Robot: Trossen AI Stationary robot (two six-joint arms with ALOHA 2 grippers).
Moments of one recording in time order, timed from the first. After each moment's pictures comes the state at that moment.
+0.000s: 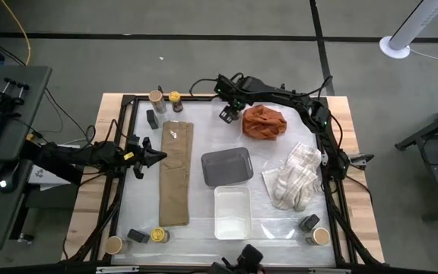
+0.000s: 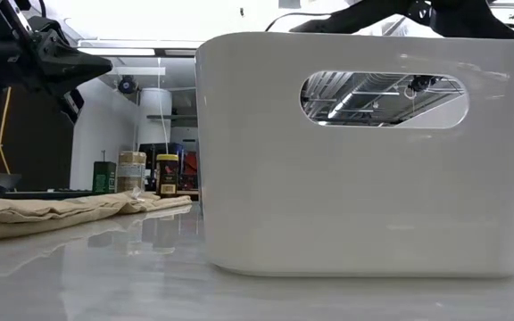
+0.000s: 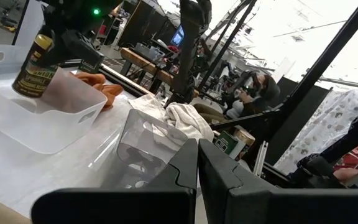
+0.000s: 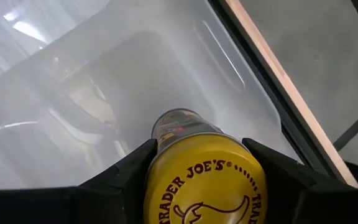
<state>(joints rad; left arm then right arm) -0.12 0.01 0.01 0.04 -0.22 -0.51 -0.48 2.20 1.98 -1.06 0.24 0.12</state>
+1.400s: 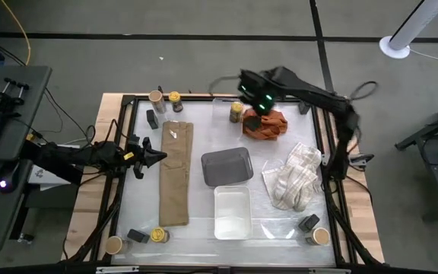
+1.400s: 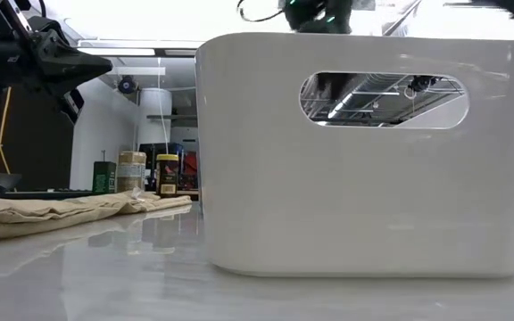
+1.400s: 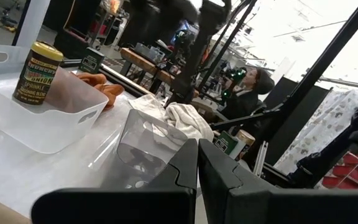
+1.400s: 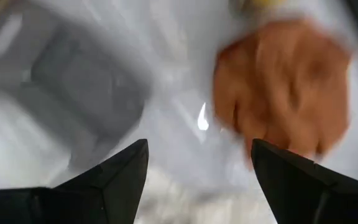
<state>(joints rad) -0.12 0.01 0.01 0.04 -0.22 -0.51 -0.41 1.83 1.93 -1.52 -0.08 0.20</state>
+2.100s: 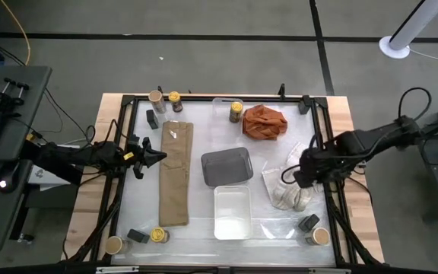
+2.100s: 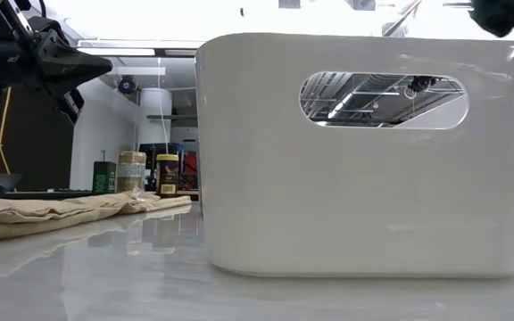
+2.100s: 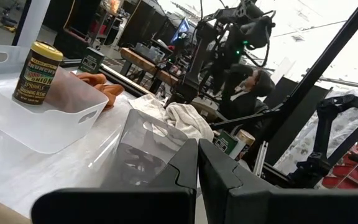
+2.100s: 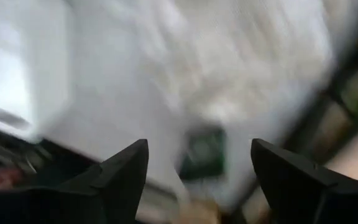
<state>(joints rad) -0.12 0.01 0.01 0.04 -0.22 -0.51 0.34 1.03 1.06 -1.34 -0.15 1.60</state>
